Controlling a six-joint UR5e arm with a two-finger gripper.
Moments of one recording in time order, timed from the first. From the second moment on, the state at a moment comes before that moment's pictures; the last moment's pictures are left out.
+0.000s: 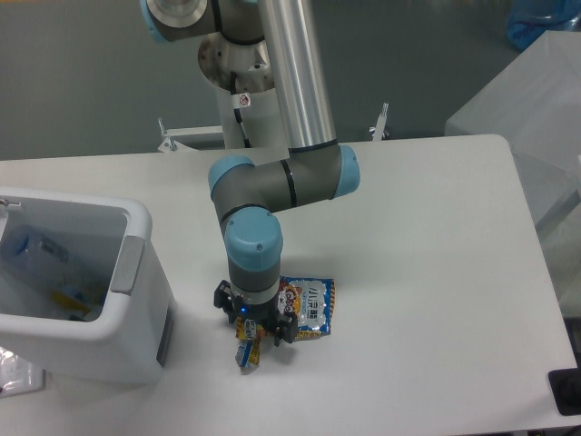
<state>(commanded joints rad) 2.28 -2.15 -1.72 -0.72 1.50 0.76</state>
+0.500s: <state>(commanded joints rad) 2.28 -2.15 -1.72 -0.73 1.50 0.75</state>
